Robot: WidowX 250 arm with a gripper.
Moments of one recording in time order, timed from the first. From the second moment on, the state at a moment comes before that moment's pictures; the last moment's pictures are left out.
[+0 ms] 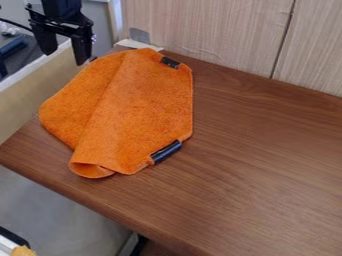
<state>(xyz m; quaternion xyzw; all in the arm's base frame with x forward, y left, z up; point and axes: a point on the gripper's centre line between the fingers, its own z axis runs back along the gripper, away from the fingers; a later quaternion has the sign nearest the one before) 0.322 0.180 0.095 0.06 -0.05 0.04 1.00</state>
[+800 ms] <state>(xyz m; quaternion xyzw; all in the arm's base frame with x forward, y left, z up) 0.331 0.079 0.048 0.02 -0.03 -0.08 1.00</state>
